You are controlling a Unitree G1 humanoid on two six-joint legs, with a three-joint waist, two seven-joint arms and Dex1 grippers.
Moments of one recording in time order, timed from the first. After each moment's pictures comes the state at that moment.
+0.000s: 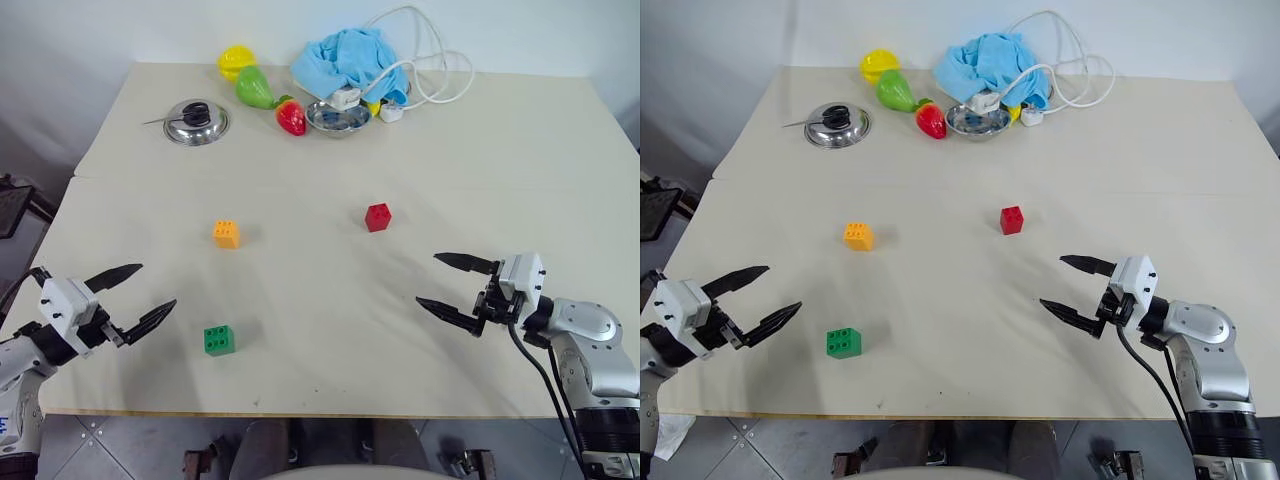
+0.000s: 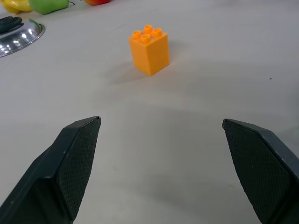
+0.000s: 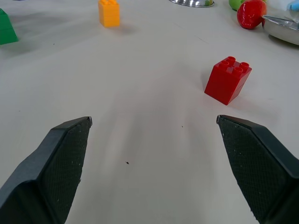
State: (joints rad) left arm 0.13 0.72 0.47 0.09 -0.44 -0.14 -0.96; right arm -0.10 -0.64 -0.17 0.01 0.46 -0.03 1.15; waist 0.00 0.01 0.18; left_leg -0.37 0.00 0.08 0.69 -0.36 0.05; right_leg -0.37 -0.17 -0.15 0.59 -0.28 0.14
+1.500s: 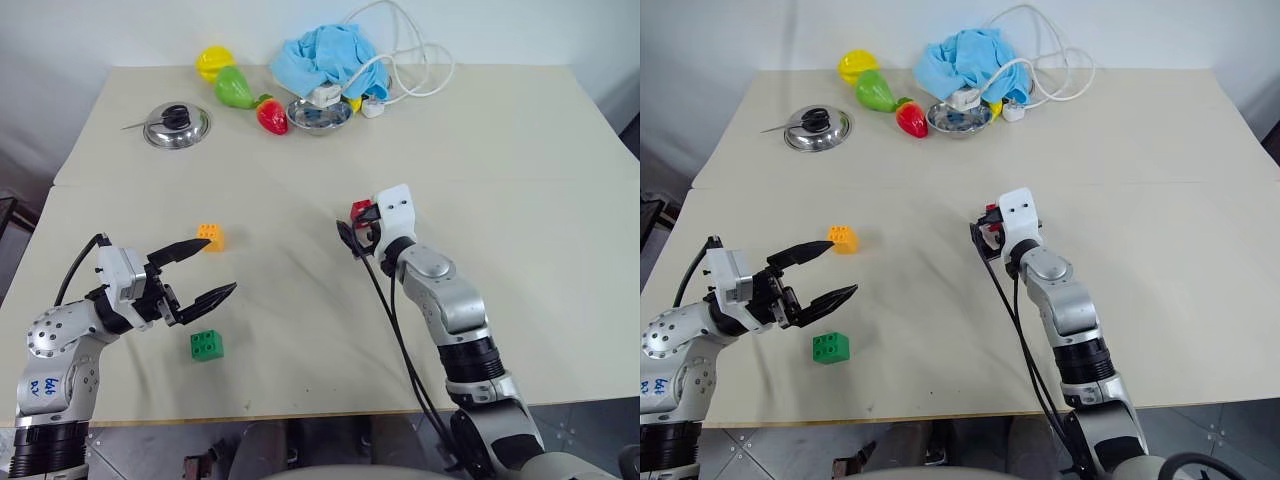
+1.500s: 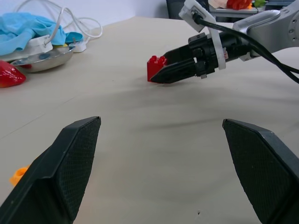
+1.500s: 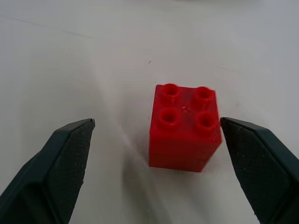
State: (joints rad) left arm -0.03 0.64 0.30 -0.11 -0.56 0.03 -1.00; right arm -0.54 -0.12 0.10 0.02 0.13 0.59 0.16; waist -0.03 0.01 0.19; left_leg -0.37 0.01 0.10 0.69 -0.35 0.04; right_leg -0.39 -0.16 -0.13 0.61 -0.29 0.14
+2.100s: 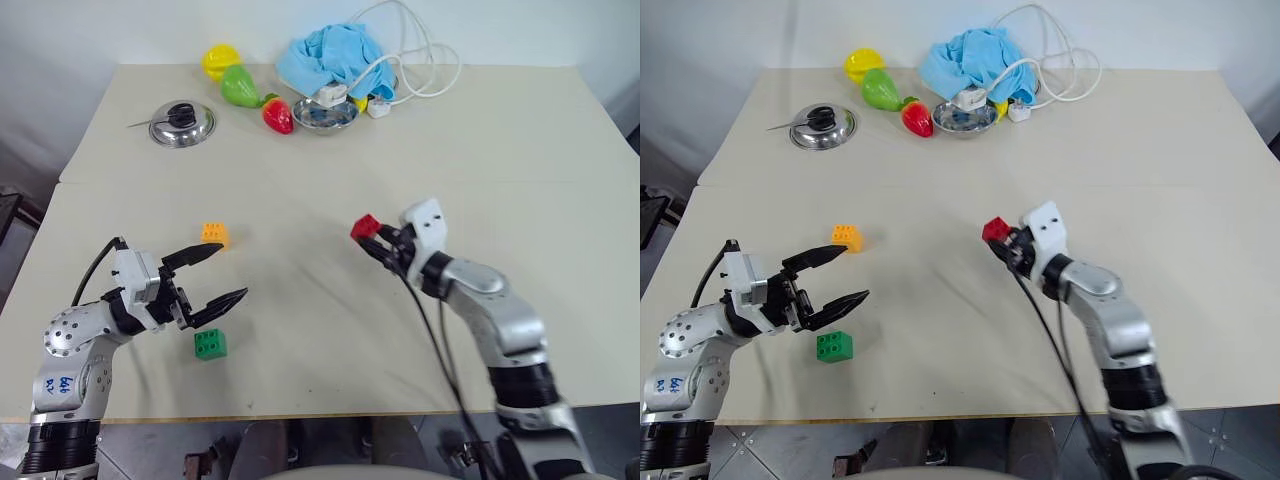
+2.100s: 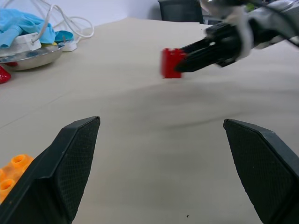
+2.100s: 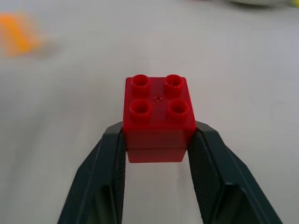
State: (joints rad) left arm -0.05 0.61 0.25 -0.10 -0.55 0.02 -1.04; right arm -0.32 -0.52 0.04 -0.19 0.37 0.47 0.80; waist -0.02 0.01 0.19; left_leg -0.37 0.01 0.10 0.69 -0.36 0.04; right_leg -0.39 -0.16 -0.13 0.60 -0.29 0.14
